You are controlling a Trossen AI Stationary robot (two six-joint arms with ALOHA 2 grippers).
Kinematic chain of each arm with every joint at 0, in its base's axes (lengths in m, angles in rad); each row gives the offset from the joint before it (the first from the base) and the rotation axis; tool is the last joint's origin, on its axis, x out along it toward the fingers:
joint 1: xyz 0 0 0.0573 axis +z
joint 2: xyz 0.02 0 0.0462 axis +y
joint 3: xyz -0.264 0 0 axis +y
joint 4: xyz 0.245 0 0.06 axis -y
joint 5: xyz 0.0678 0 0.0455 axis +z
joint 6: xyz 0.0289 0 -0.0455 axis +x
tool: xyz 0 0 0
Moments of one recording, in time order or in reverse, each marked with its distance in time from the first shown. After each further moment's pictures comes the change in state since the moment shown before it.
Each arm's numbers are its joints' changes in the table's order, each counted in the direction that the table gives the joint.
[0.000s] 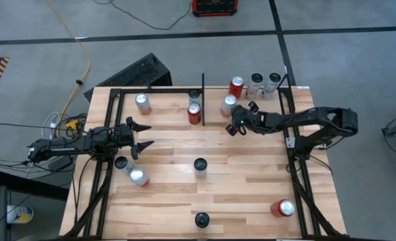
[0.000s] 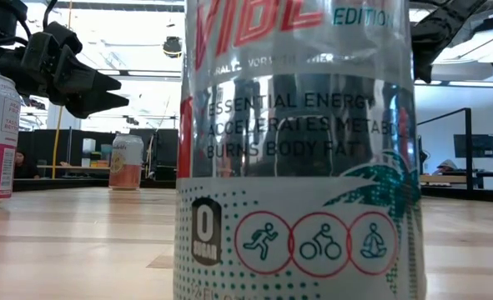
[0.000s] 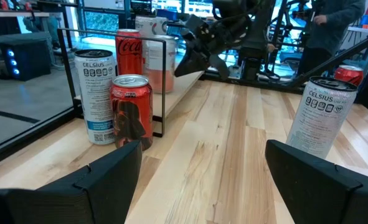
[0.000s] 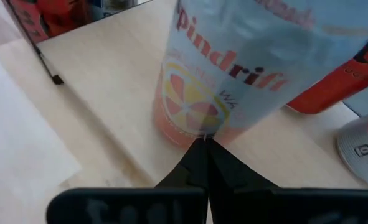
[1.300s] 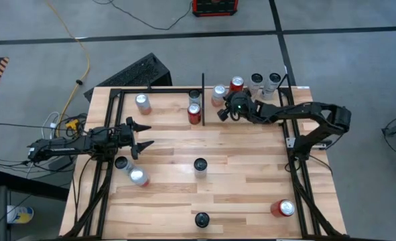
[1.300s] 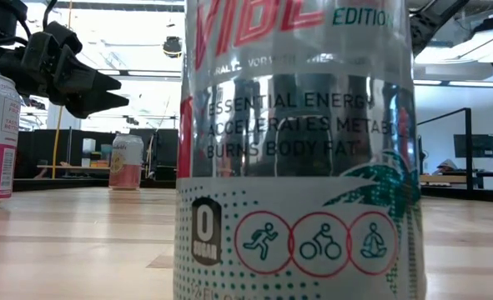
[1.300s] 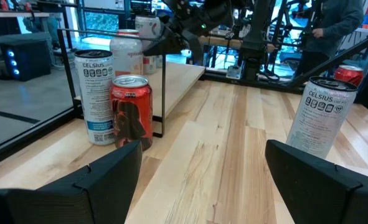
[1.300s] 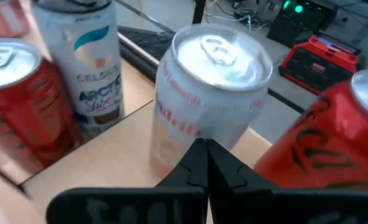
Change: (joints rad) left arm 0.000 0.000 0.000 0.000 0.000 0.000; right arm -0.115 0.090 -0.134 0.222 0.047 -0.107
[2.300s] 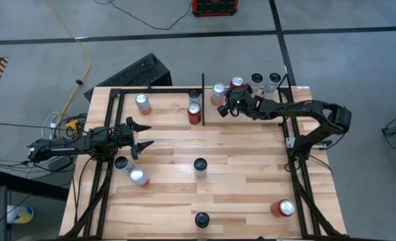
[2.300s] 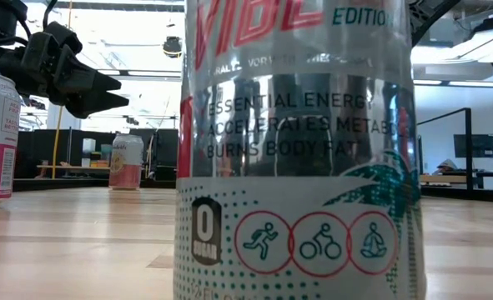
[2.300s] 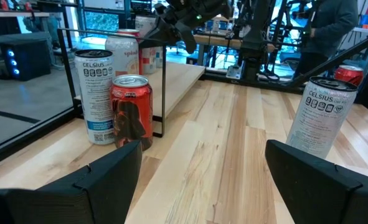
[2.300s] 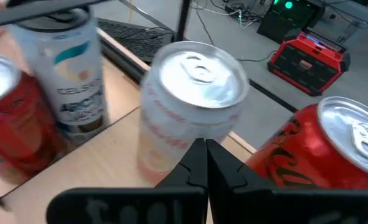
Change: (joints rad) left arm 0.000 0.000 0.000 0.000 0.000 0.000; right arm -0.027 0.000 -0.080 -0.112 -0.013 -0.017
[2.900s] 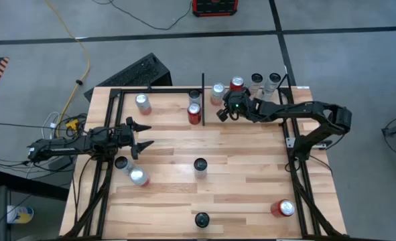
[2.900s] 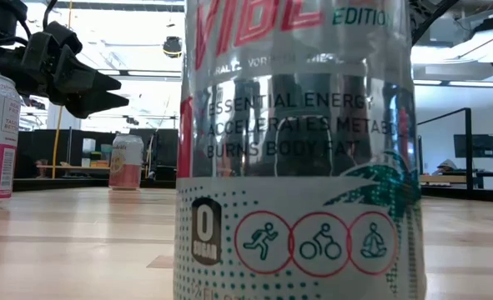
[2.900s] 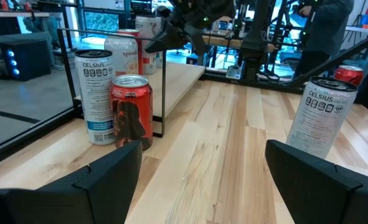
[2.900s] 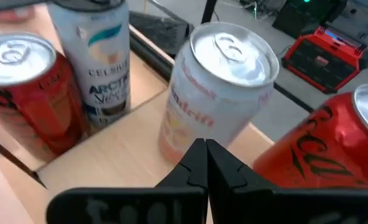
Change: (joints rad) left arm 0.000 0.000 0.000 0.000 0.000 0.000; right arm 0.044 -0.007 0.000 -0.039 0.024 0.018
